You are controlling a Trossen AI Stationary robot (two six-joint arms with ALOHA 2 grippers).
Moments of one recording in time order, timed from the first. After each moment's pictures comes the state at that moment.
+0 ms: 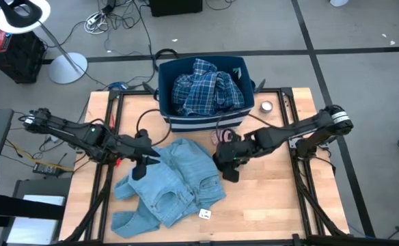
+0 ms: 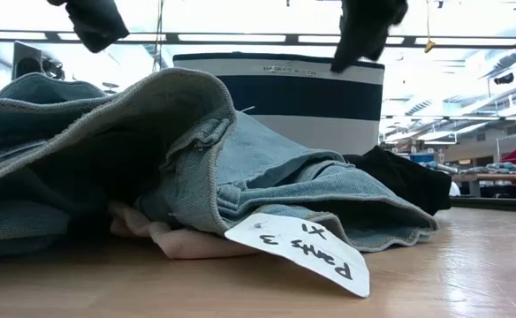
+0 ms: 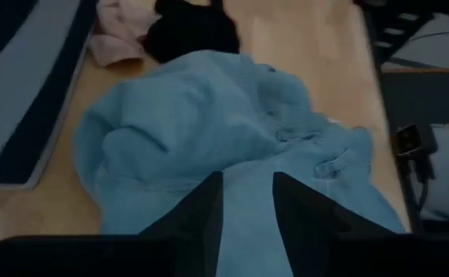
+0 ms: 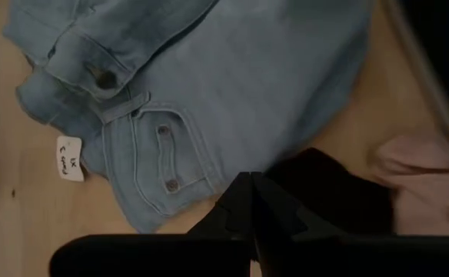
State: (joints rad) left arm -0.31 0.92 0.88 -0.66 -0.17 -0.44; right arm 0.24 1.54 1.29 -0.74 0.14 0.40
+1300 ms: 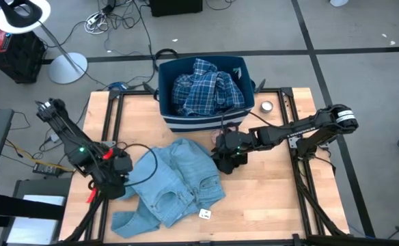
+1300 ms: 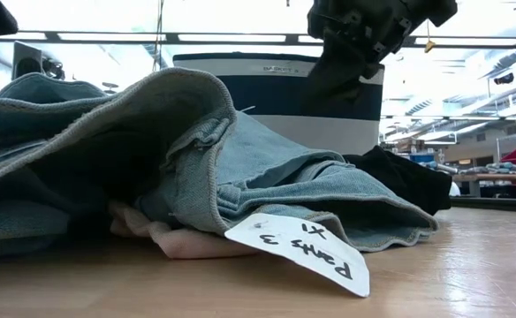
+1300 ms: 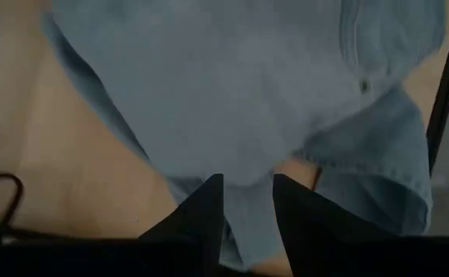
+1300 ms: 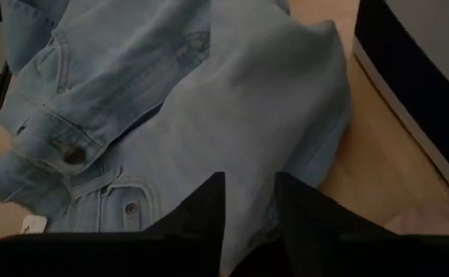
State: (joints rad) left arm -0.81 1.03 1.00 -1.24 -0.18 -1.08; right arm 0.12 1.47 0.95 -0.17 0.11 0.31
